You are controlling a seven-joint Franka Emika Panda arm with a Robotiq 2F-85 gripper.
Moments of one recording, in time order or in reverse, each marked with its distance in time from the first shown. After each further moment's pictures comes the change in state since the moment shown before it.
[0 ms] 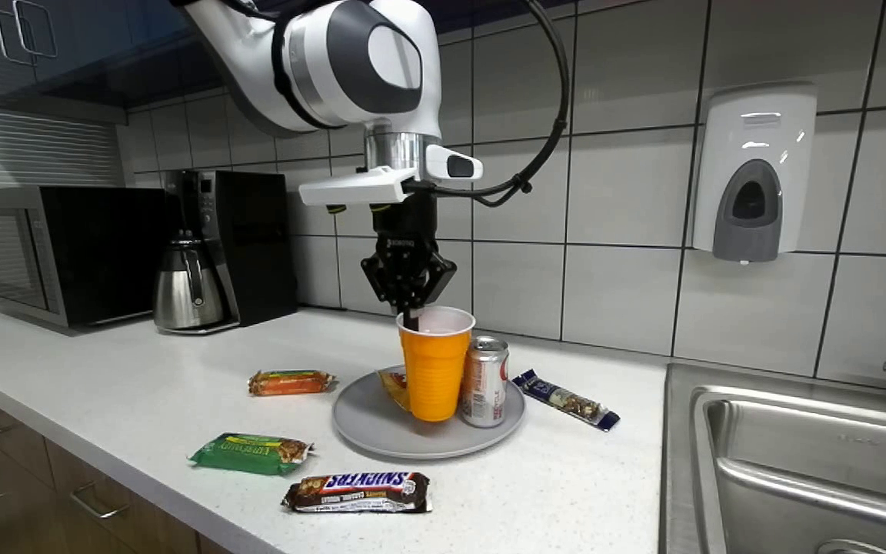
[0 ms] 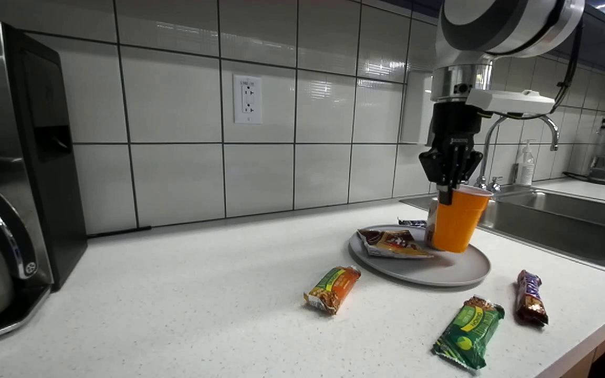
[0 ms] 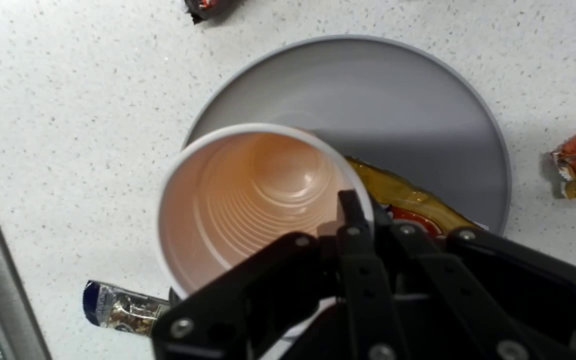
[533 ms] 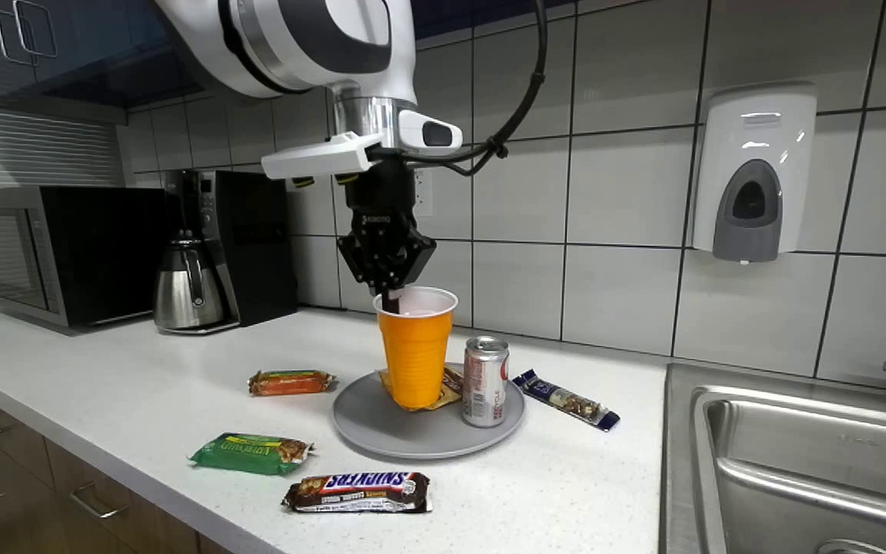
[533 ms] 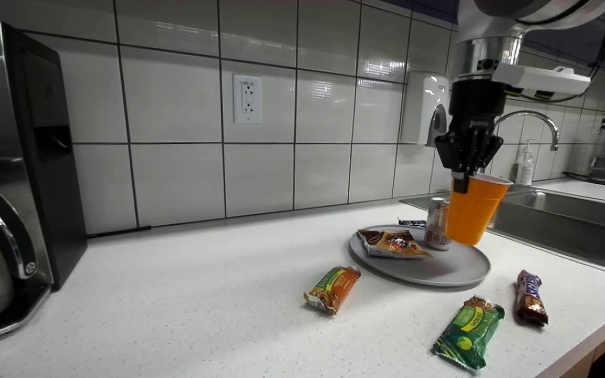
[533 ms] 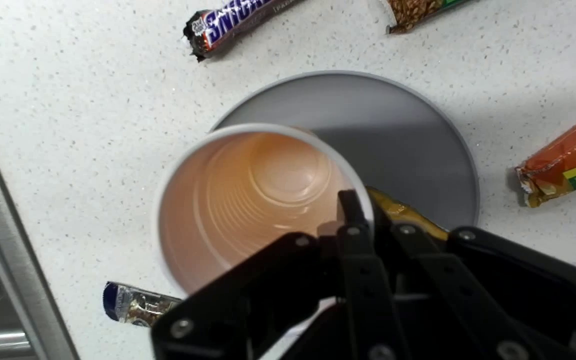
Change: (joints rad) arm 0.000 -0.157 0.011 -0.110 0.000 -0.005 0.020
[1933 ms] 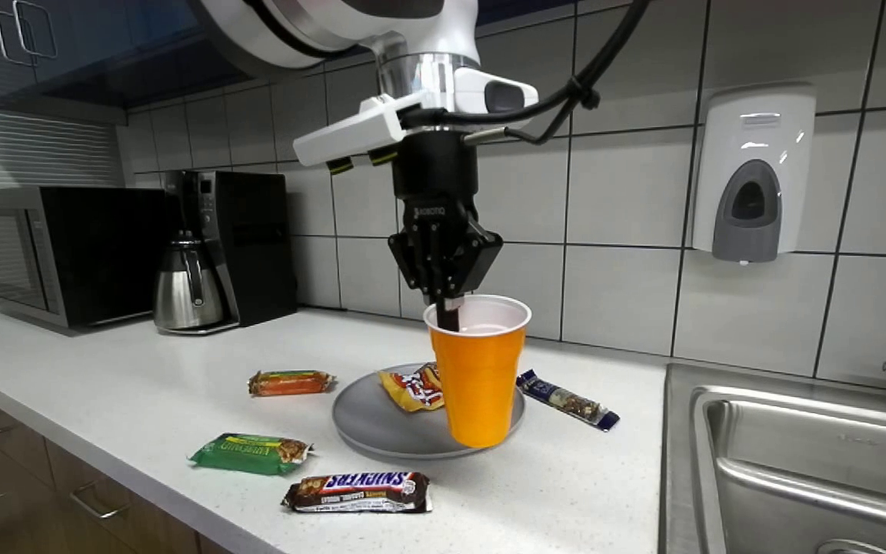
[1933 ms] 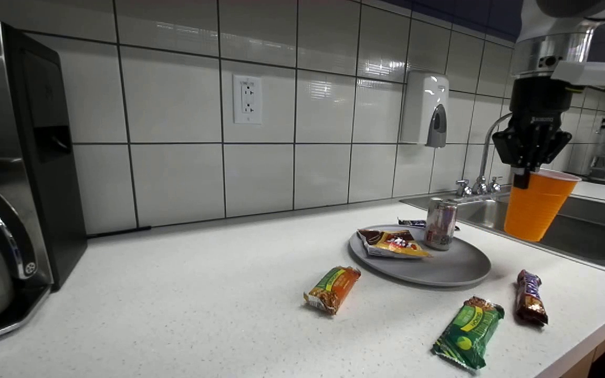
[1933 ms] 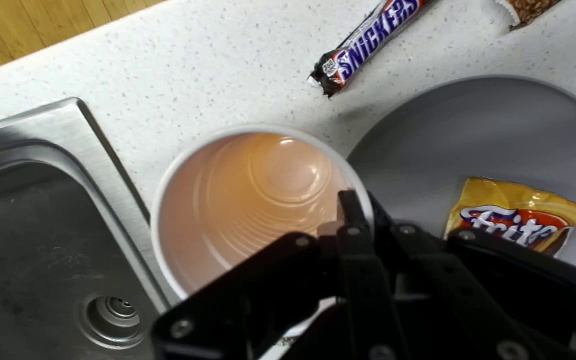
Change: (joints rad) arm -0.140 -0.097 -0.076 -0.079 -0.068 -0.009 0.046
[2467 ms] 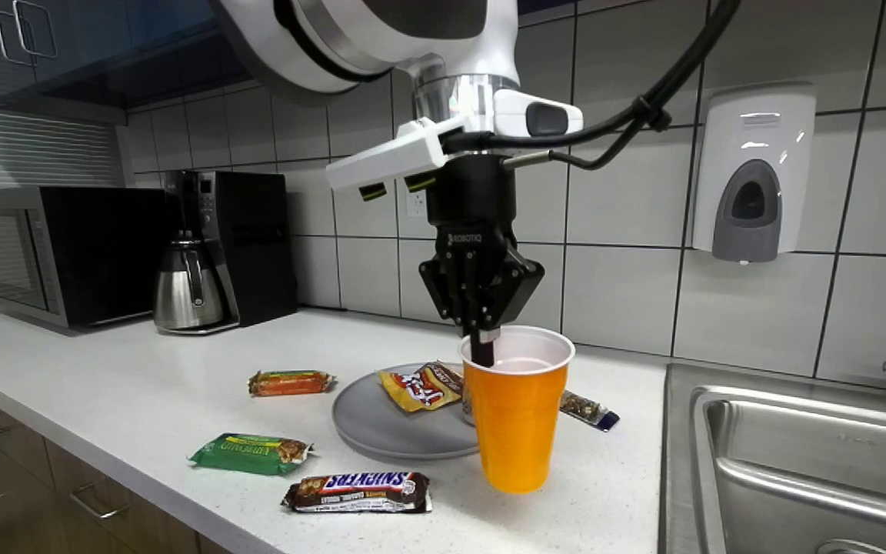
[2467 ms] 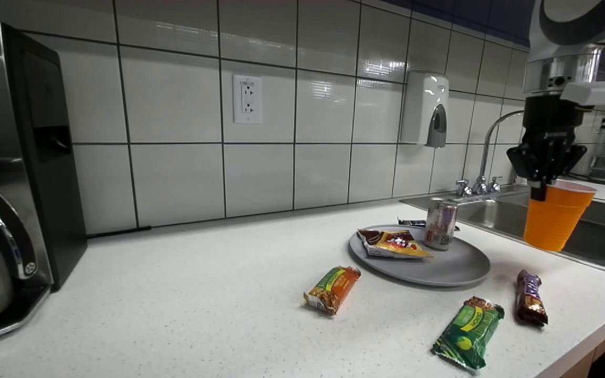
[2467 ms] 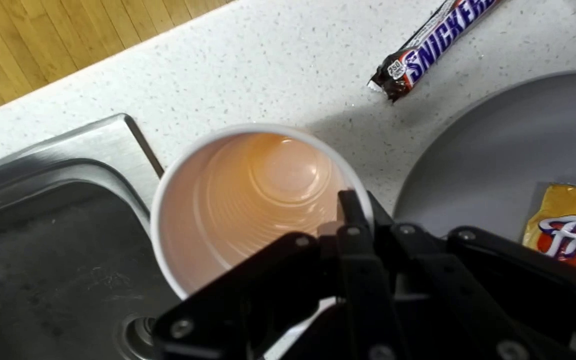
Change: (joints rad) arm -0.041 0.066 -0.039 0.010 -0.052 0.023 0.003
